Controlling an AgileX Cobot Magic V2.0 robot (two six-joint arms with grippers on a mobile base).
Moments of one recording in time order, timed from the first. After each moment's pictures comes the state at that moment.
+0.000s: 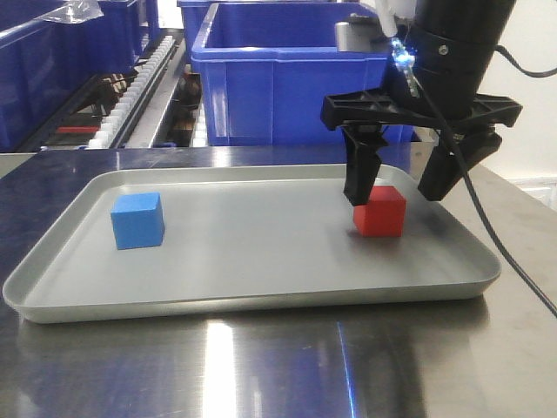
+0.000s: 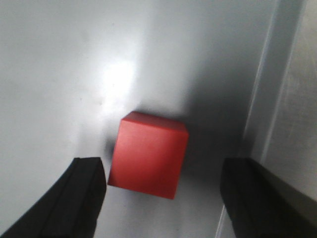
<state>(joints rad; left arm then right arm) -0.06 0.00 -0.30 -0.09 0.43 0.06 0.45 1.76 -1.31 0.05 0.85 0.19</state>
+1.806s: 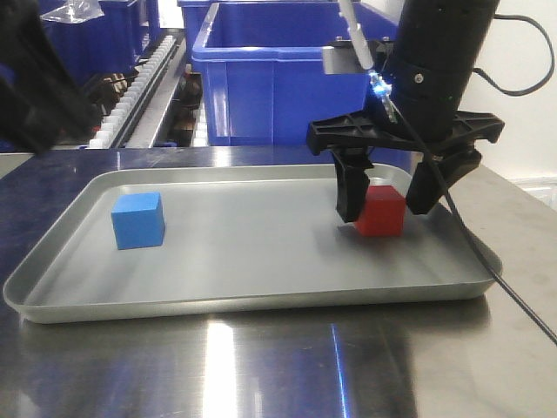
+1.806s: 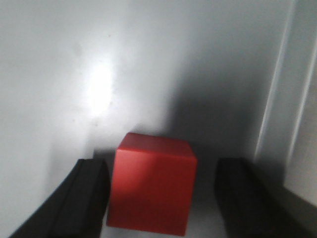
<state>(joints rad) -0.35 1.28 -0.91 -0.57 0.75 0.19 0.48 1.81 -1.32 -0.03 0.80 0.29</state>
